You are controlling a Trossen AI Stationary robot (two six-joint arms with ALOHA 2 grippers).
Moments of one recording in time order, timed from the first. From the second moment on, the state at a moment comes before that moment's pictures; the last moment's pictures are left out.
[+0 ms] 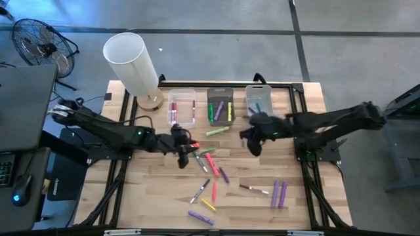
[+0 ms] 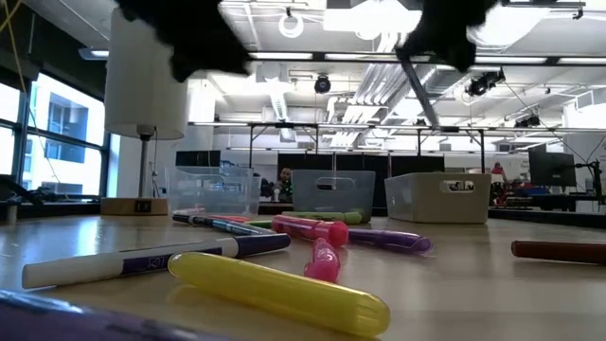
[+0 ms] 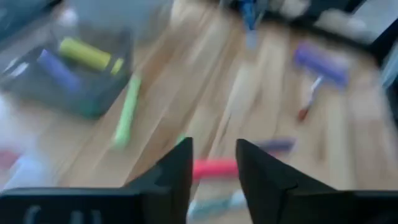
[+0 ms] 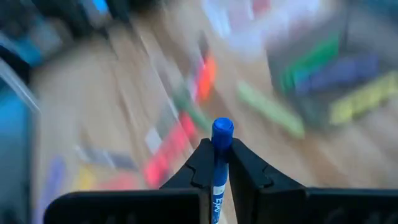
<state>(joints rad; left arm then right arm) -0.28 1.23 0.80 -0.10 -0.41 -0.48 0.13 1.14 0.93 -0.47 0.23 0.60</state>
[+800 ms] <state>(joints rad) -0.22 1.59 1.26 0.08 -0.37 -0.21 0.32 1.15 0.93 0.04 0.45 0.17</state>
